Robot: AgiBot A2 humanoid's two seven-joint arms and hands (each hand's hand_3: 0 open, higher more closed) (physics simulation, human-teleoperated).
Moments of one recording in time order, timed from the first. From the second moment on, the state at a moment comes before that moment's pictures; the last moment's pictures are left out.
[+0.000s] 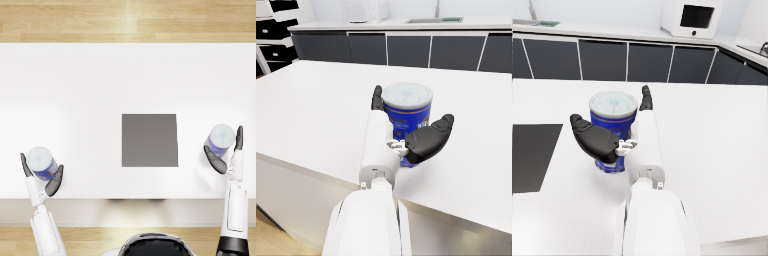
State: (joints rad) left arm -0.06 1.41 -0.38 -1.59 1.47 0.00 0.00; right arm 0.20 -1.31 -0.10 1.39 1.42 0.00 0.00
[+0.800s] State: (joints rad) left arm 0.08 1.38 -0.34 -1.38 1.47 -0.06 -0.04; right arm 0.32 -1.35 -0.08 1.24 1.42 0.13 0.01
